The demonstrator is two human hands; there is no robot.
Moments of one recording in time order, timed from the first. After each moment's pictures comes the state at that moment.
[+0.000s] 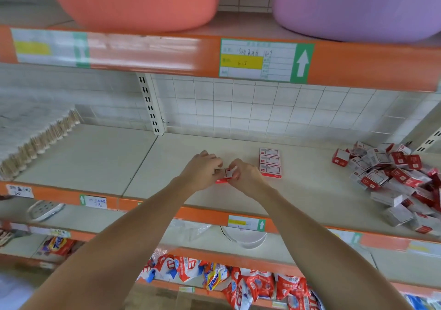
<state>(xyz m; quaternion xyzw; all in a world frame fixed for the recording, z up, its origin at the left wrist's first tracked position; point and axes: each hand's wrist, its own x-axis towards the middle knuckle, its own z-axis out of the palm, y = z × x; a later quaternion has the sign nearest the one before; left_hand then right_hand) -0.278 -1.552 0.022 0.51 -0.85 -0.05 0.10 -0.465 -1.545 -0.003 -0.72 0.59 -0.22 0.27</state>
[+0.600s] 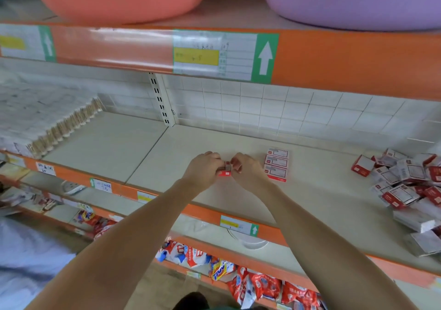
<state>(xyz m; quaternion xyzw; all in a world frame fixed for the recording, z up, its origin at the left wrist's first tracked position) -0.304 -1.544 0.013 0.57 -0.81 -0.02 0.11 -0.475 -1.578 -0.010 -0.77 0.54 -0.20 0.28</state>
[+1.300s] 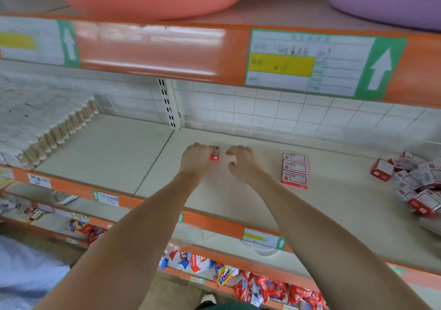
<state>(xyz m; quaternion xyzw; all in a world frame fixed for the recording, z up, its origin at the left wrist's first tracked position) -0.240 -1.598 0.001 0.70 -0.71 0.00 0.12 -0.408 -1.612 0.002 -0.78 0.57 -0.15 0.22</state>
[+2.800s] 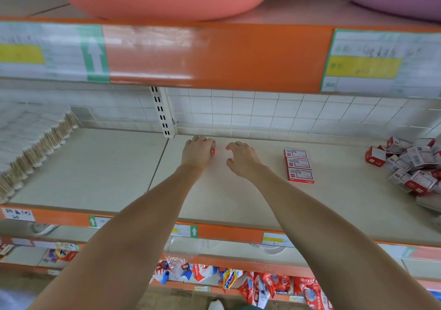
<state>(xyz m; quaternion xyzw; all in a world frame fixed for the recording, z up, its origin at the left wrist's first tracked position) -0.214 -1.652 -0.005 0.63 -0.76 -0.01 0.13 -0.376 -1.630 0.009 -0.76 0.62 -0.09 0.16</state>
